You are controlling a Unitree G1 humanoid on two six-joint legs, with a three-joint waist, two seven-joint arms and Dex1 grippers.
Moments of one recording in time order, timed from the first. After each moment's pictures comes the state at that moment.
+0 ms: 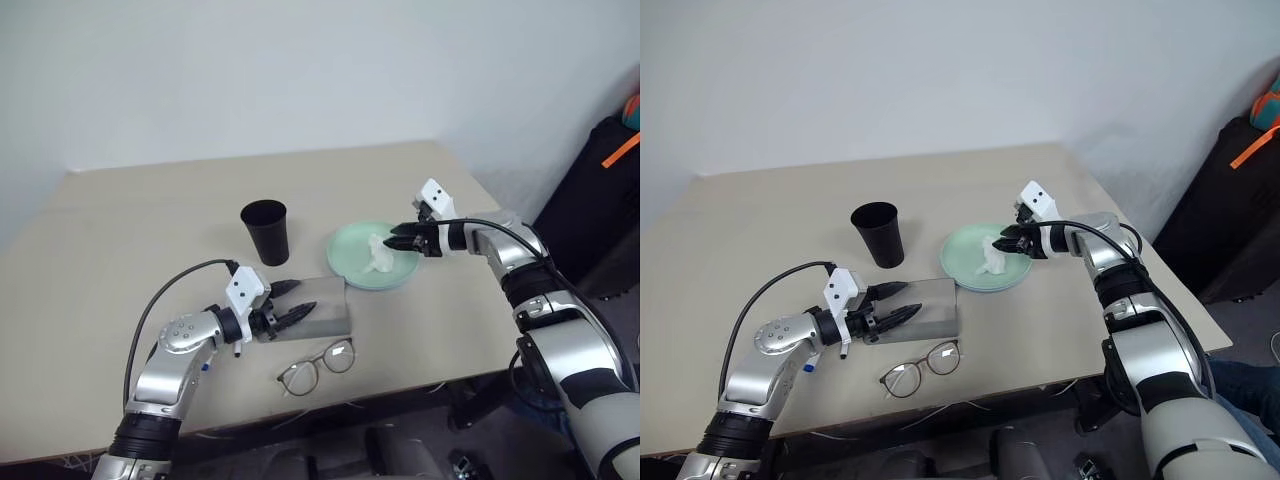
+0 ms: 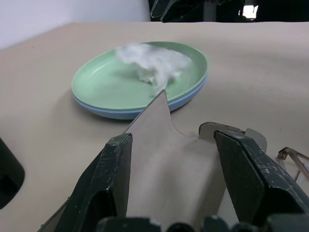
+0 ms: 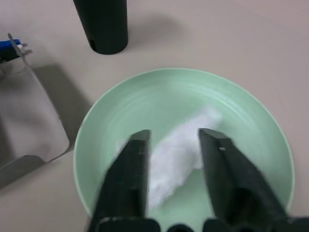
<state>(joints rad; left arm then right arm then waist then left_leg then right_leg) -0.13 0.50 -0.04 -0.03 -0.30 0.17 -0.87 -0.99 -0.41 0.22 0.87 0.10 0.28 1.05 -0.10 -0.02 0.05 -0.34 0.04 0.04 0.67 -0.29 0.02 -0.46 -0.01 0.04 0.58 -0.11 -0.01</state>
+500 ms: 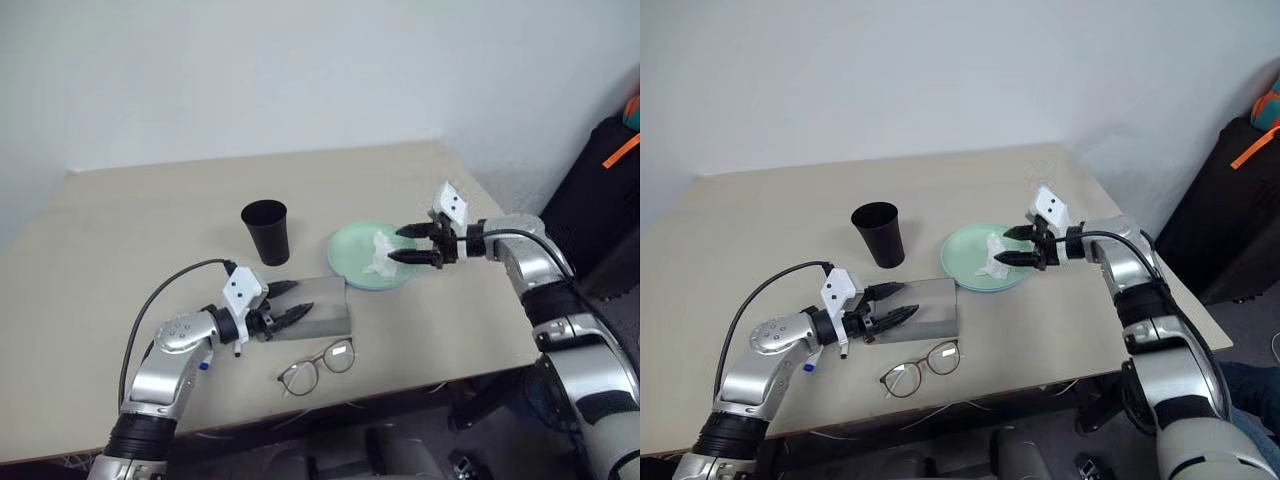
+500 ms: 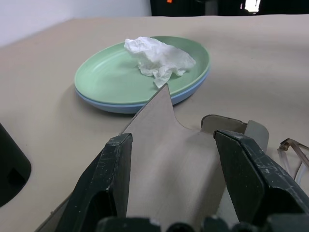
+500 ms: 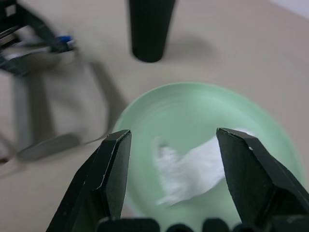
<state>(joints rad) -0.13 0.52 -0.03 -0.03 -0.29 0.18 -0.90 -0.80 -0.50 0.18 0.54 0.15 0.23 1.24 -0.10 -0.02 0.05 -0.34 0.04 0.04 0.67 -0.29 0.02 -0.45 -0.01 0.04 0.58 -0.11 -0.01</state>
